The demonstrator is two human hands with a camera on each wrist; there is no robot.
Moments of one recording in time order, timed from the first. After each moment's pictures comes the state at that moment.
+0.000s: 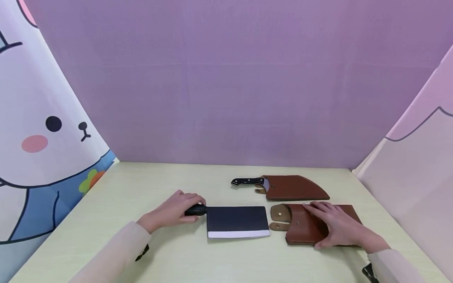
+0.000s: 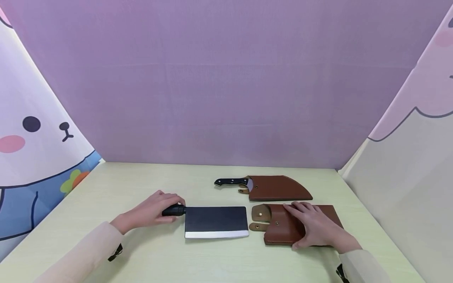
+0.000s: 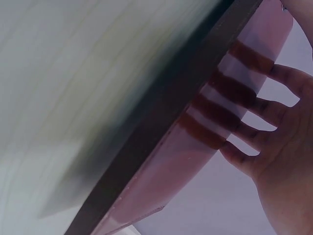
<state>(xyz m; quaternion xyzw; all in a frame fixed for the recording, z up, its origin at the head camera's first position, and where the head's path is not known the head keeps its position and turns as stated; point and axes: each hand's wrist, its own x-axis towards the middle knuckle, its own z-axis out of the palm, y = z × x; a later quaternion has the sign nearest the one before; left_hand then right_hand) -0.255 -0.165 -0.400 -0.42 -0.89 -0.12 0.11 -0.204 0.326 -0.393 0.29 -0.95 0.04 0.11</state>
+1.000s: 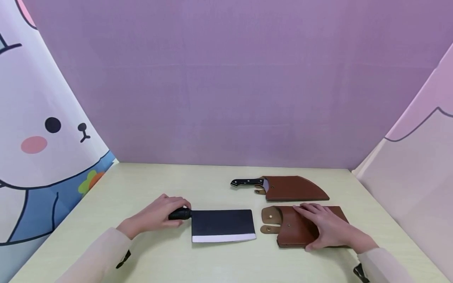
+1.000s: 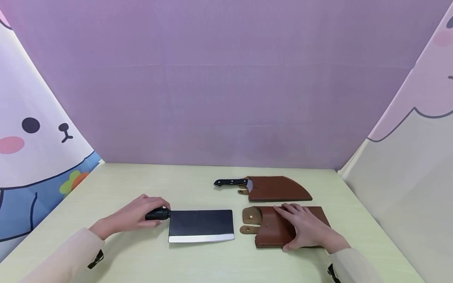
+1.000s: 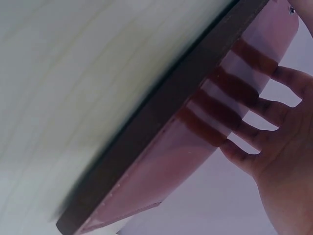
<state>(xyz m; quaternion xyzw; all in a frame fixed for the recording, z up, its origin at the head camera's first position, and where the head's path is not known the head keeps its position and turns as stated) -0.246 -0.202 -0.399 -0.41 -0.90 -0.14 0.10 -0.207 0.305 -0.395 0.31 -0.95 0.06 0.07</state>
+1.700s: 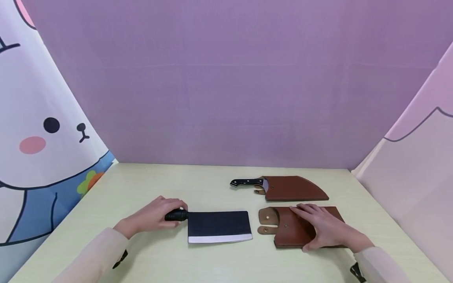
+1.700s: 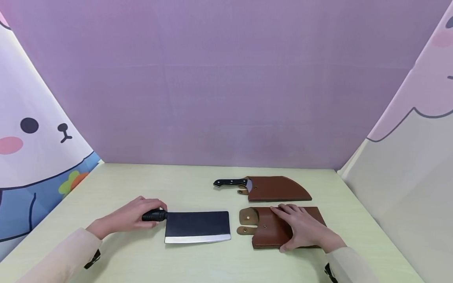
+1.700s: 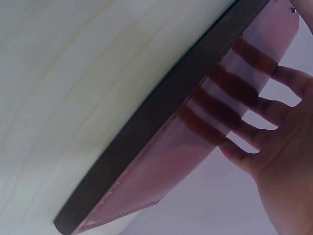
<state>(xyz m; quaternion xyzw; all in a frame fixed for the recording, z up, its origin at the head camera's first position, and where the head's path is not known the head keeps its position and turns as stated) -0.249 -0.211 -0.402 -0.42 -0.89 -0.14 0.08 -0.210 0.301 -0.398 0.30 -0.95 0.07 0.04</state>
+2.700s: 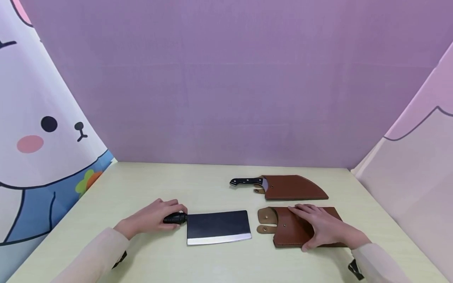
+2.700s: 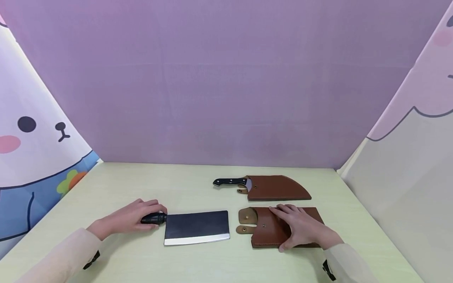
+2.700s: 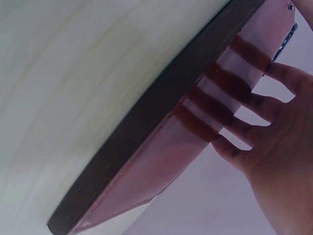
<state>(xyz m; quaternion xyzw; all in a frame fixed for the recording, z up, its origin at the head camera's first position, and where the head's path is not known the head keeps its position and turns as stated) -0.249 -0.216 -0.413 -0.42 -0.90 -0.11 0.05 -0.214 0.301 -0.396 0.31 -0.95 0.09 0.01</state>
